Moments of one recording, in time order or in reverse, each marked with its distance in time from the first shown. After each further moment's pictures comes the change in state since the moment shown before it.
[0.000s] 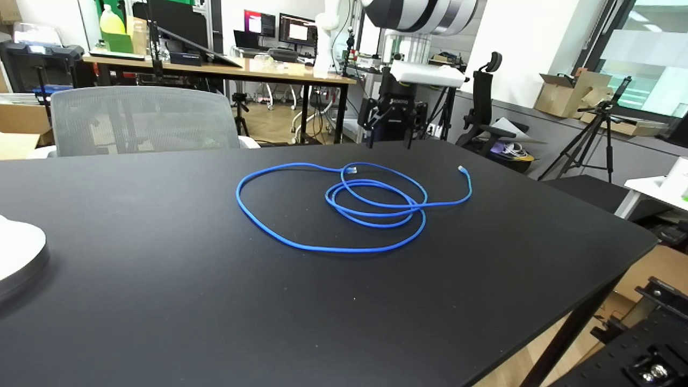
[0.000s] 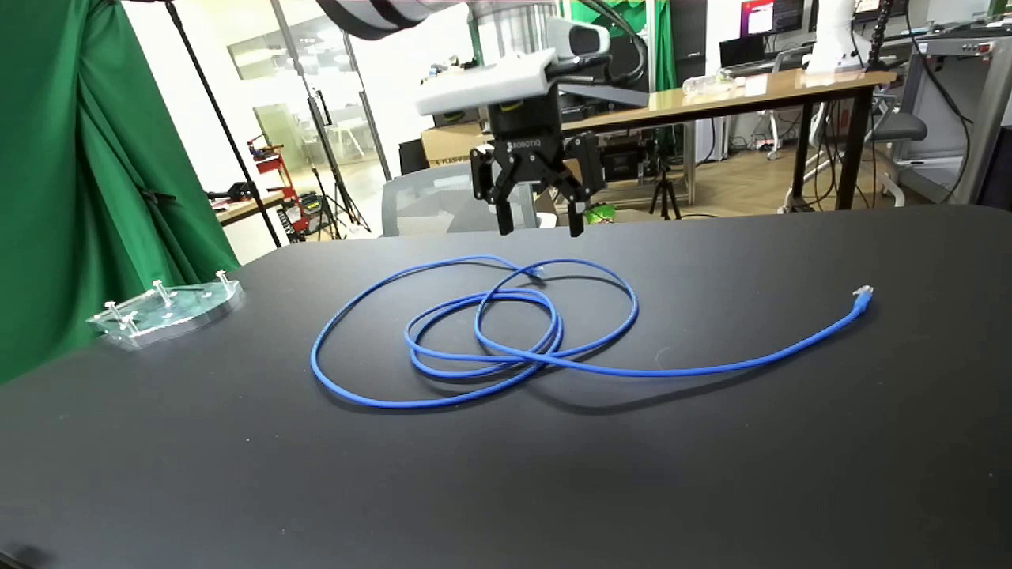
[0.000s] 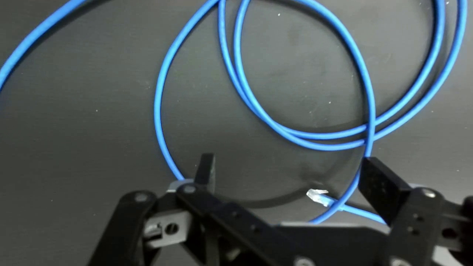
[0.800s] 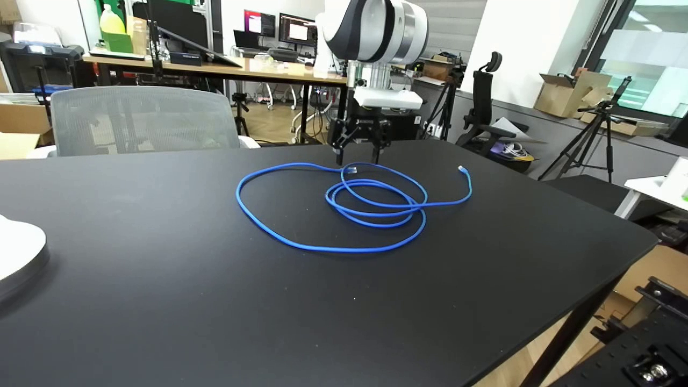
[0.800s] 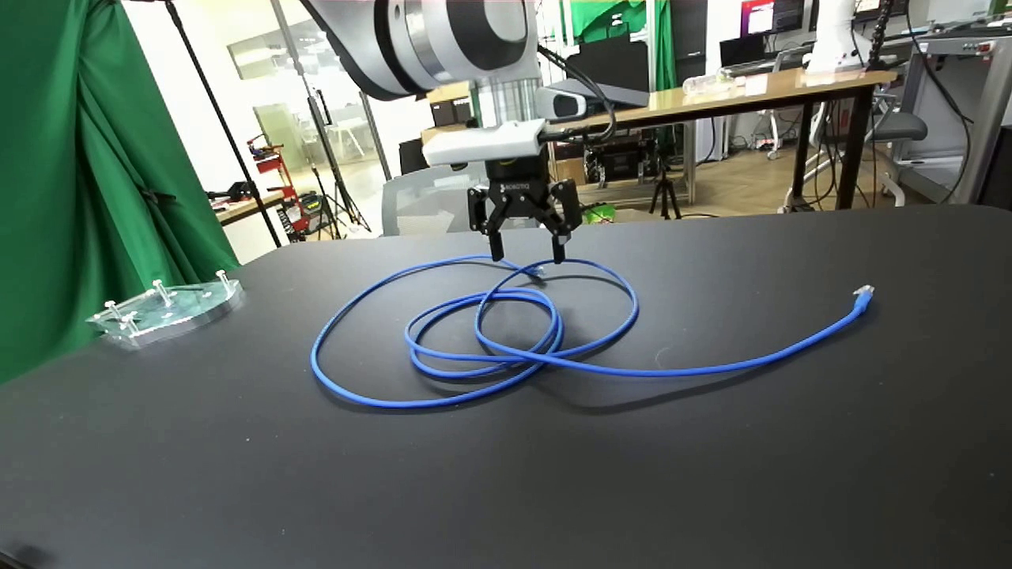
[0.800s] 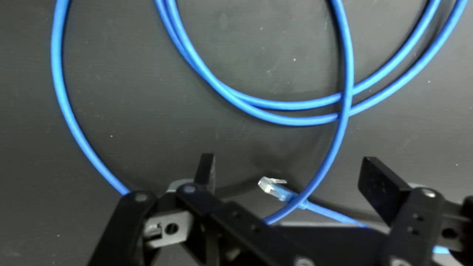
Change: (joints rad) arm 0.043 0.225 0.030 0.247 0.000 -0.050 0.002
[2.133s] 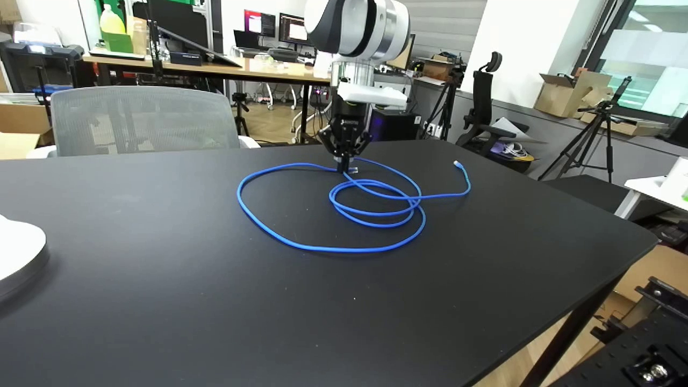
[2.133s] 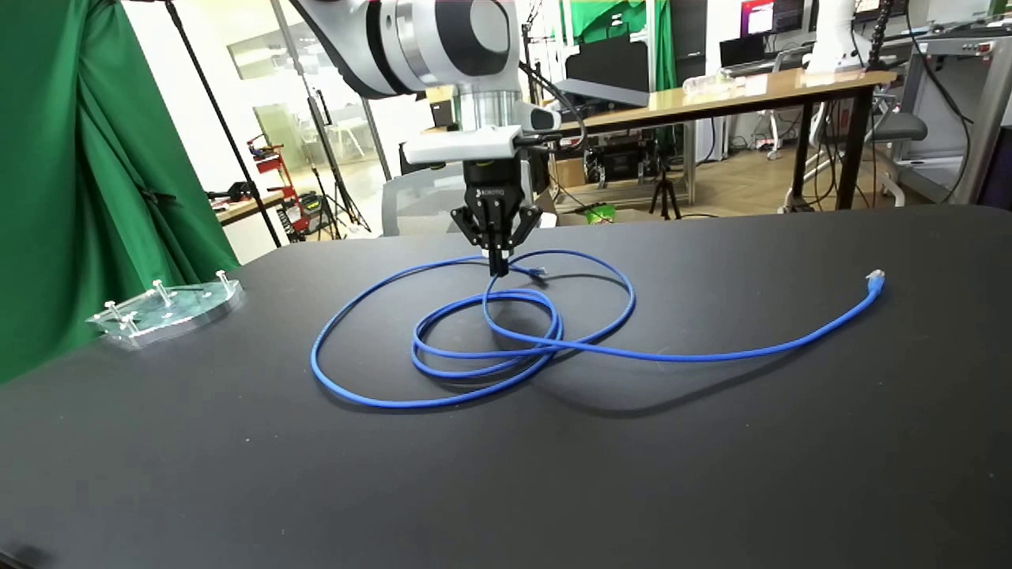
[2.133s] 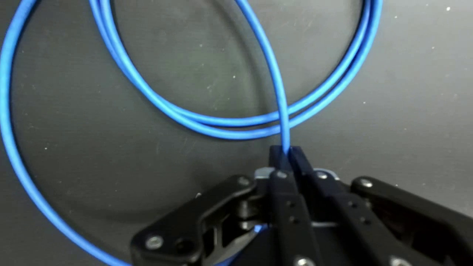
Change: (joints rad) arm 0.007 0.044 0.047 0.094 0.010 -0.147 -0.001
